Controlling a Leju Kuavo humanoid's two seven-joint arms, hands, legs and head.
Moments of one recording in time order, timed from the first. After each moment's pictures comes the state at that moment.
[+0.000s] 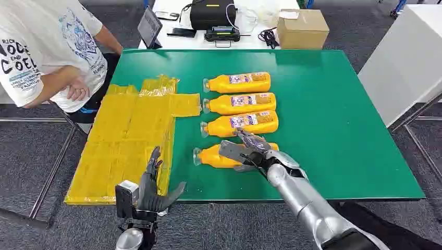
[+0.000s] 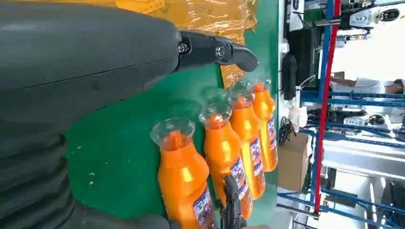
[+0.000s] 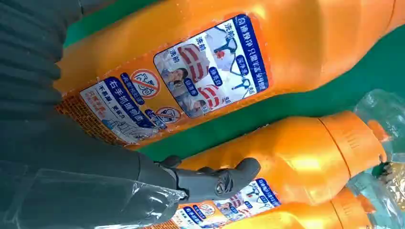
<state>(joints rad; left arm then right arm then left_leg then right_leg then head) -0.01 -0.30 -0.10 -1.17 -0.12 0.13 -0.52 -0.57 -0.01 0.55 -0.79 0.60 0.17 -0.10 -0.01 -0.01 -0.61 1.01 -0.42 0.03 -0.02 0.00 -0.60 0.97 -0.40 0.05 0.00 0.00</state>
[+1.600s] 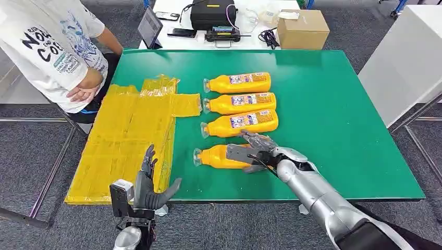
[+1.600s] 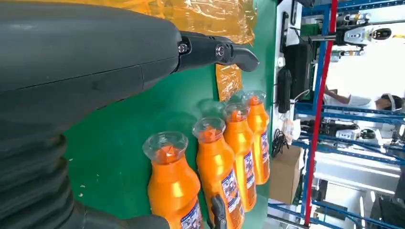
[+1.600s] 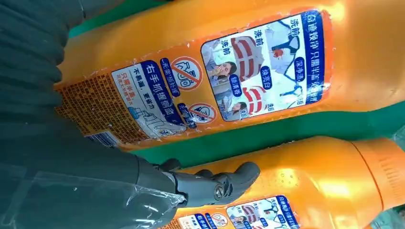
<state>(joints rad) -0.02 -0.30 -0.08 -1.16 -0.08 0.15 -0.54 -0.64 -0.14 0.75 -0.79 0.48 0.26 -0.09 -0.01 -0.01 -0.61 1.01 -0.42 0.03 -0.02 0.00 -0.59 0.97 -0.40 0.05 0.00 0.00</state>
